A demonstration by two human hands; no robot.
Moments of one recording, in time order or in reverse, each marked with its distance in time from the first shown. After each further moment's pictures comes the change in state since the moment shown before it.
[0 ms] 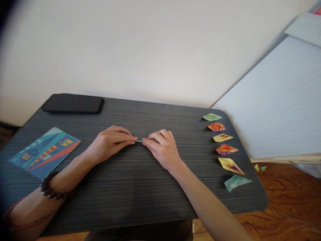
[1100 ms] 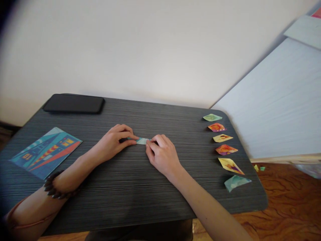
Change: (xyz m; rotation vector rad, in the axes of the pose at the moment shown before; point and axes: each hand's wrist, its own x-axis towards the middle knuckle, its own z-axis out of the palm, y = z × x) left_hand 0.001 -0.005 0.012 0.051 -0.089 -0.128; right_hand -0.007 -0.017 0.001 0.059 -0.085 0.149
